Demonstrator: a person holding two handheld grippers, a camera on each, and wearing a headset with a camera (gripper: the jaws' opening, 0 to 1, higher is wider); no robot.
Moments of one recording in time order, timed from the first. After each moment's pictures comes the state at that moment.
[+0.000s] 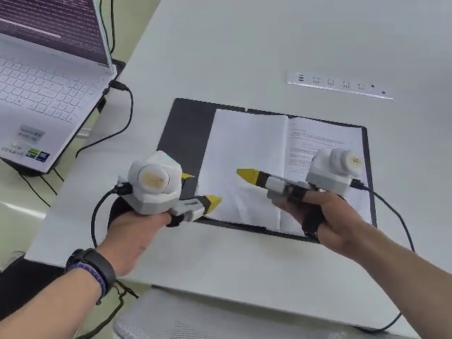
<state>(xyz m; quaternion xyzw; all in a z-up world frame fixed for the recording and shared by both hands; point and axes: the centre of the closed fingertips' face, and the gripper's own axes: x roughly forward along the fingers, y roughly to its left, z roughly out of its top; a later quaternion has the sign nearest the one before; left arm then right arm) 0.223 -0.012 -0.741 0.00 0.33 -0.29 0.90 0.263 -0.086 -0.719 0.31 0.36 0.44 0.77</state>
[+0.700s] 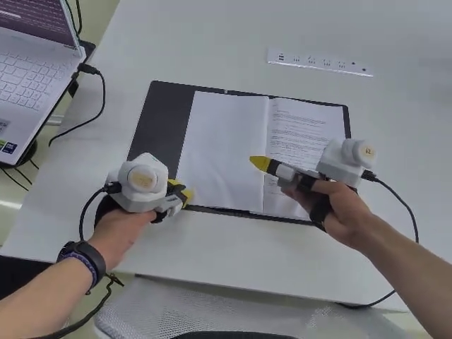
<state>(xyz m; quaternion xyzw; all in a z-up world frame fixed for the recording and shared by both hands) 0.209 -0.009 -0.786 0.04 0.37 -0.29 0.88 0.257 -0.120 -0.724 0.31 0.36 0.39 0.79</state>
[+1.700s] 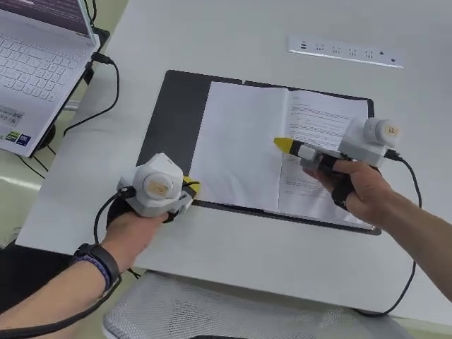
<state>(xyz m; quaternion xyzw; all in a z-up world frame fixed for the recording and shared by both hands) 0.217 -0.002 -0.787 0.07 0.35 -0.28 0.89 0.316 -0.134 -0.743 0.28 0.36 0.39 0.80</state>
